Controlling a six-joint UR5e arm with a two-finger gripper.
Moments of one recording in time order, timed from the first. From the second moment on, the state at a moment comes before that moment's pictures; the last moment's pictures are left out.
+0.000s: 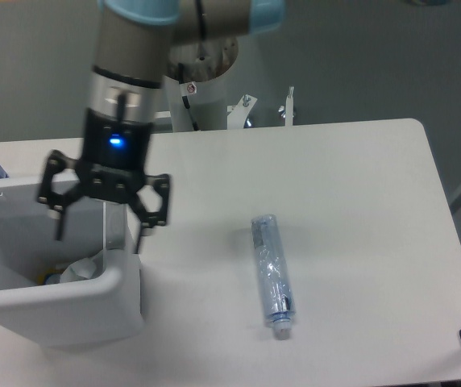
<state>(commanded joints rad) 2.34 -1.77 -1.48 -0.78 1.16 0.08</state>
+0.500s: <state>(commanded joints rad) 2.48 -1.86 -1.46 -0.78 1.19 0.16</state>
